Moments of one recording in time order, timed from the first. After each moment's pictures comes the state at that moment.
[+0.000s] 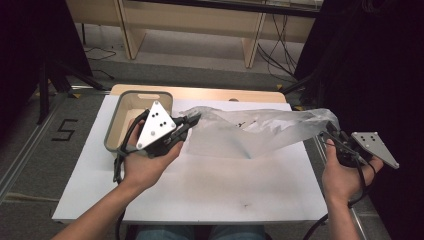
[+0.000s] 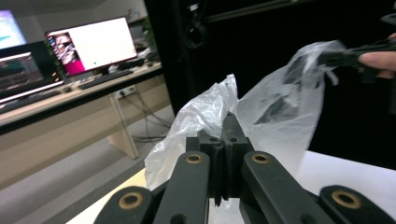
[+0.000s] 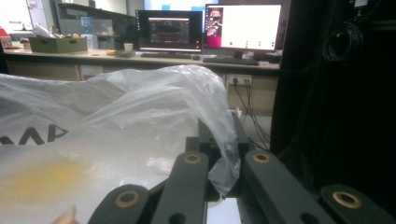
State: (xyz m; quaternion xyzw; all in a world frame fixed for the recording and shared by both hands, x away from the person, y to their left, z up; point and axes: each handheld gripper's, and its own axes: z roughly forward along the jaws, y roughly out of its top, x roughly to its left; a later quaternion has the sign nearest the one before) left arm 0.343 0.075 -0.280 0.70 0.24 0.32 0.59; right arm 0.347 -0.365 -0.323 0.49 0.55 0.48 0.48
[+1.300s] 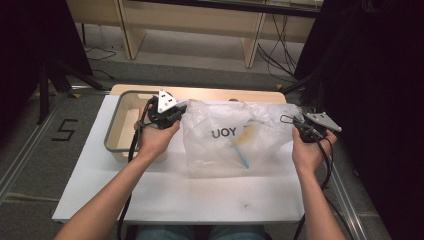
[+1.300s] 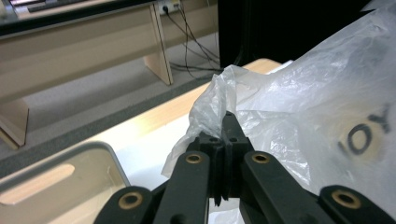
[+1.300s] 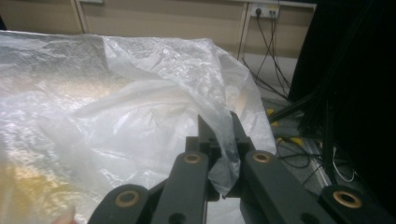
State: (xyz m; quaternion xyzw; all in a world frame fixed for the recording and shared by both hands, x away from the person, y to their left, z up) left arm 0.450 0.085 -0.355 0.73 0.37 0.31 0.48; right arm 0.445 -0.336 -0.379 0.54 0.62 0.40 0.40
